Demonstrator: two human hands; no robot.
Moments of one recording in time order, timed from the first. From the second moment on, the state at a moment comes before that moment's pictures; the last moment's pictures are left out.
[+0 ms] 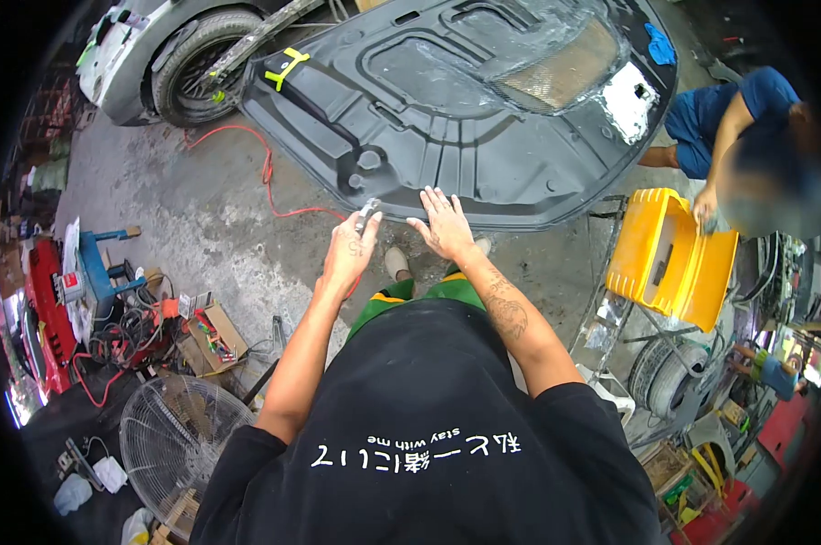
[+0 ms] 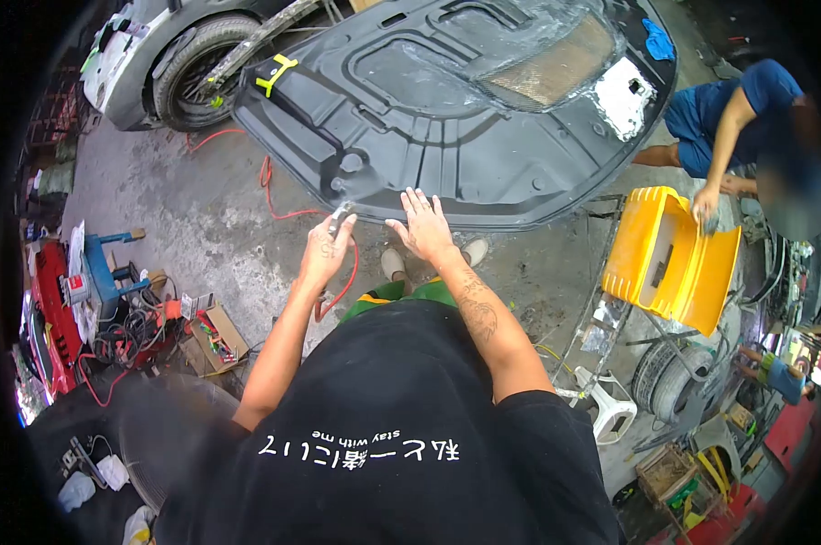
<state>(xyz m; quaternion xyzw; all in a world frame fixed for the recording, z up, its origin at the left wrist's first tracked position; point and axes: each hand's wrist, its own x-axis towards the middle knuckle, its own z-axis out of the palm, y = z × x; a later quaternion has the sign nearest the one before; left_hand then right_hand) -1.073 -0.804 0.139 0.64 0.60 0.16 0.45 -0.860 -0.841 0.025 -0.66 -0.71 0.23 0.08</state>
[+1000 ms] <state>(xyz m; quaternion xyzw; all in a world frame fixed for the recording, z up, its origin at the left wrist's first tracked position) -0.966 -0.728 0.160 0.66 0.54 0.05 0.53 -0.625 -0.788 -0.013 -0.83 -0.56 0.07 0.06</state>
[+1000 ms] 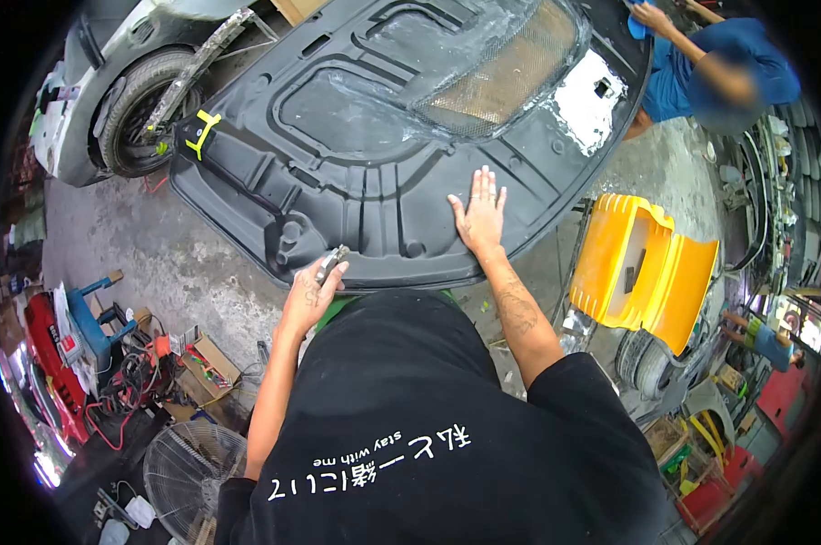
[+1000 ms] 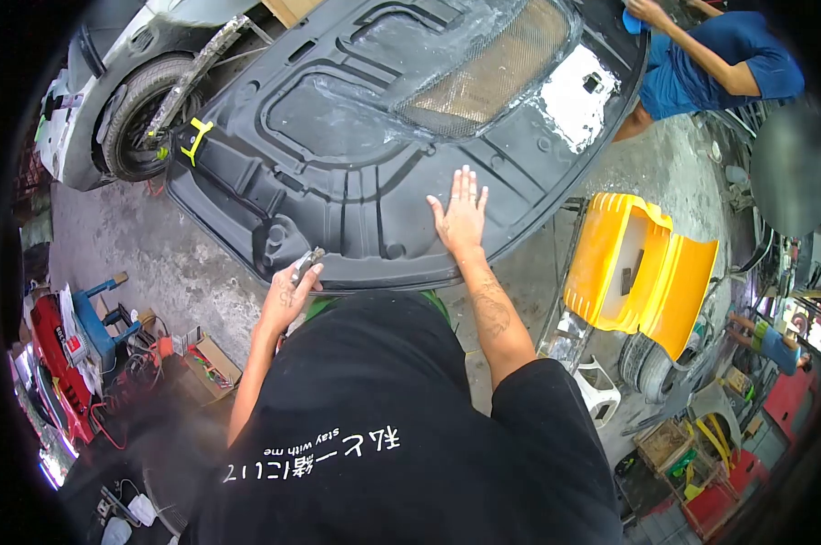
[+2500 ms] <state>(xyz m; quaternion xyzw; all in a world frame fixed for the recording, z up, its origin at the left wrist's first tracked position) -0.679 -0.752 0.116 0.89 0.35 -0.07 0.30 -0.535 -0.793 -0.007 -0.84 -0.54 0.02 0.10</state>
